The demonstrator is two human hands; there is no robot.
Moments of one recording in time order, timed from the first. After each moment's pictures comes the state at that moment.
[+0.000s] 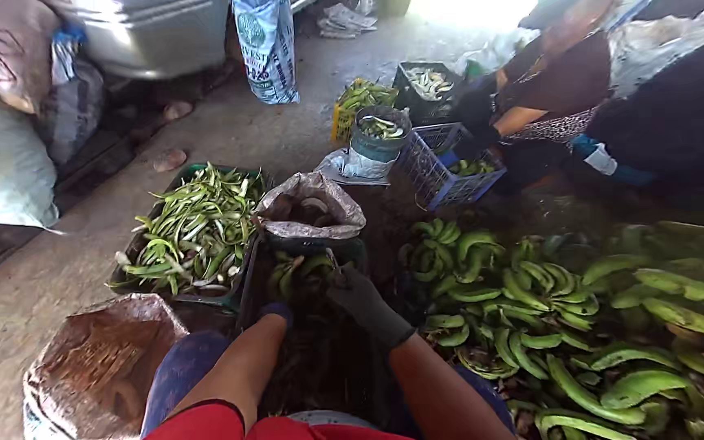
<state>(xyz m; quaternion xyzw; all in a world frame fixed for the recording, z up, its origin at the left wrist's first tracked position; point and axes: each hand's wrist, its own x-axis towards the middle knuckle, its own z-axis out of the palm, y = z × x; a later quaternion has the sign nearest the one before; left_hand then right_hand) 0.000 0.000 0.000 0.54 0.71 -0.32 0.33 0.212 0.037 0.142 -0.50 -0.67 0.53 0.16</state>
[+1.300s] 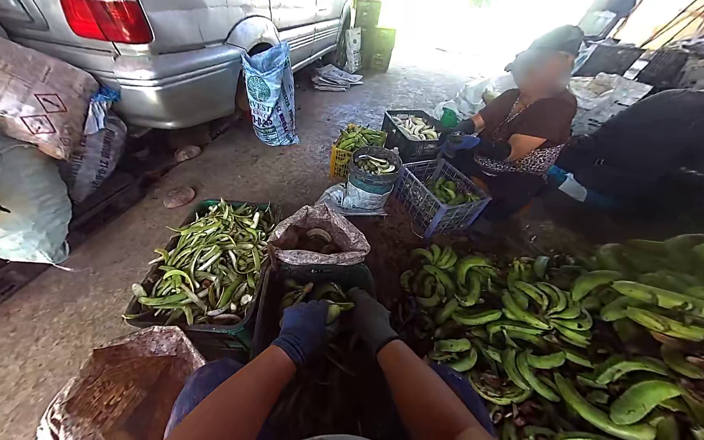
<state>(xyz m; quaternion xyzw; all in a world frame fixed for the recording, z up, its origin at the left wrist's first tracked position) 0.027 -0.019 0.163 0.69 0.70 -0.08 0.19 0.189 0.044 0.115 -0.64 -0.74 0.23 -0.03</state>
